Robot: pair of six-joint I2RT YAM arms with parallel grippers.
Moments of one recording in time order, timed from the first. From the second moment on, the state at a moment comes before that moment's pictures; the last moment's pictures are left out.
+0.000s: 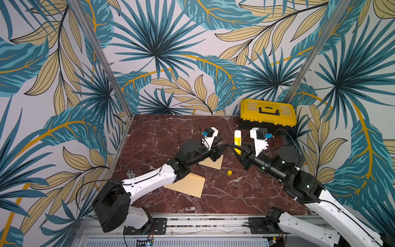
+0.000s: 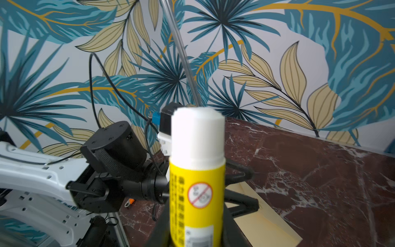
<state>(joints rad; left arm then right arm) -0.80 1.36 0.94 0.48 0.24 -0.24 0.76 0.81 1.05 -0.29 -0.07 0.28</state>
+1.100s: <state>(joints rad) -0.65 1.19 1.10 0.56 1.05 -0.55 0.76 0.97 1.11 -0.02 -0.70 0.26</state>
